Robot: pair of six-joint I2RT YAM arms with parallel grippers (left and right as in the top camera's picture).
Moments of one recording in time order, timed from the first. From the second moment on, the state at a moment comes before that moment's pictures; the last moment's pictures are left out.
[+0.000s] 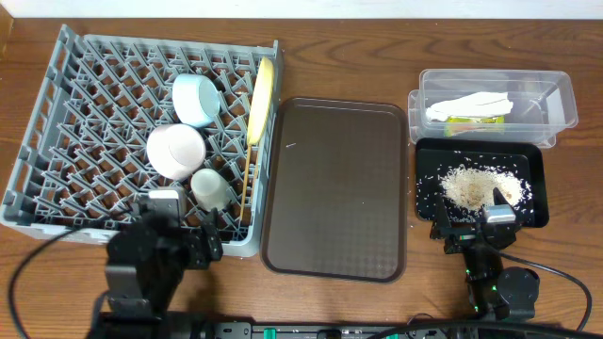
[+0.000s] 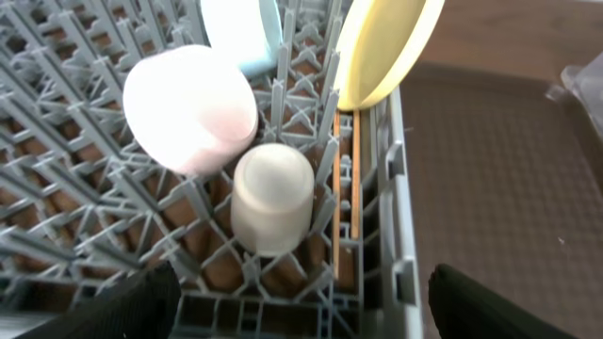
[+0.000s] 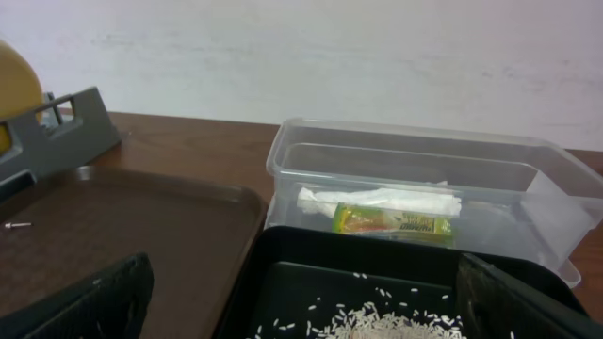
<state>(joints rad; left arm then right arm) -0.06 0.39 0.63 -0.83 0.06 -0.12 0.02 0.01 0.01 -0.07 -0.07 -0.01</state>
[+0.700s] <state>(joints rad) -0.06 0.03 0.03 -0.12 0.04 -0.12 0.02 0.01 0.01 -0.07 -0.07 -0.01</state>
